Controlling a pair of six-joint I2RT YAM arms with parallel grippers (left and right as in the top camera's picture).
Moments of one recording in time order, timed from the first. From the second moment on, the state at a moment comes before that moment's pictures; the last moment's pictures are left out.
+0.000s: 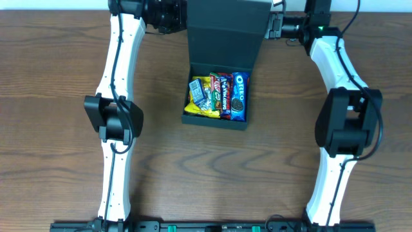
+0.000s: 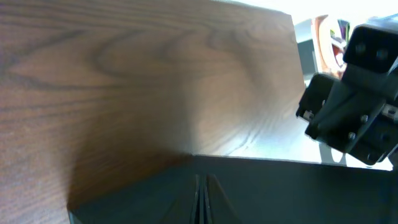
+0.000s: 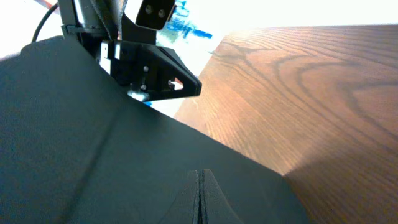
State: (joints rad) left arm -0.15 2.56 2.76 -1.19 0.81 -0.23; right arm 0.00 2.31 1.96 -0.25 -1.39 0.39
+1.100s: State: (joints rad) left arm -0.21 2.54 3.08 -1.70 0.59 0.17; right arm 0.10 1.86 1.97 -1.22 -0.79 -0.22
